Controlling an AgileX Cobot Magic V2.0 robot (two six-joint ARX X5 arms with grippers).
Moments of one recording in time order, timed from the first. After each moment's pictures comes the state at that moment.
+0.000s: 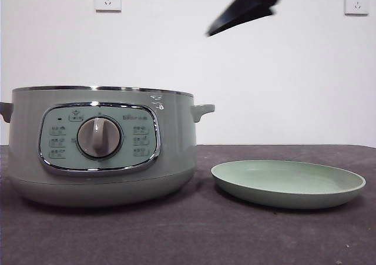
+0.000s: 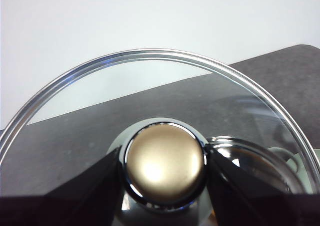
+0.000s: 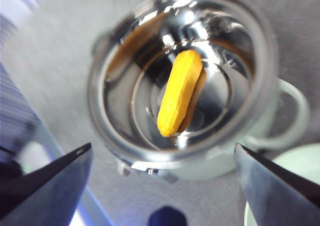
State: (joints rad) left arm -0.44 0.80 1.32 -0.79 -0.24 0.04; right arm 0.68 1.53 1.46 -0.72 -0.33 0.07
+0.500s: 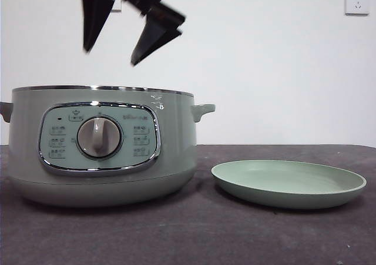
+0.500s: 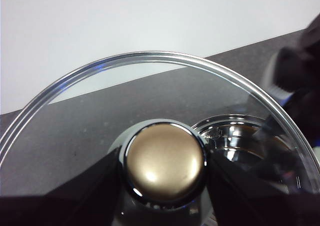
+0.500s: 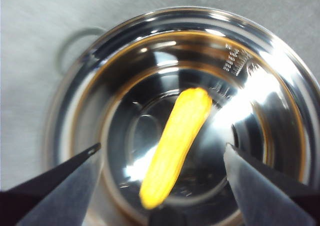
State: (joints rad) left arm -0.44 0.74 1.32 -0.89 -0.28 0.04; right arm 0.87 2.00 1.96 -0.87 -0.02 -0.05
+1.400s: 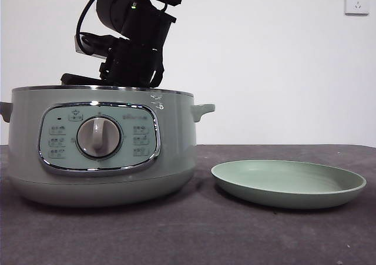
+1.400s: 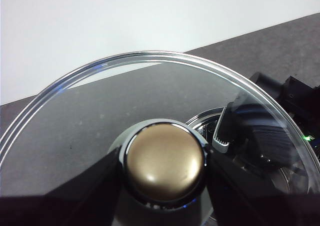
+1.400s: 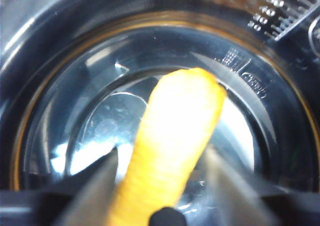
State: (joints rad) left arm -0.44 0.80 1.32 -0.89 -0.28 0.03; right arm 0.84 2.26 1.99 -0.80 -0.05 -0.07
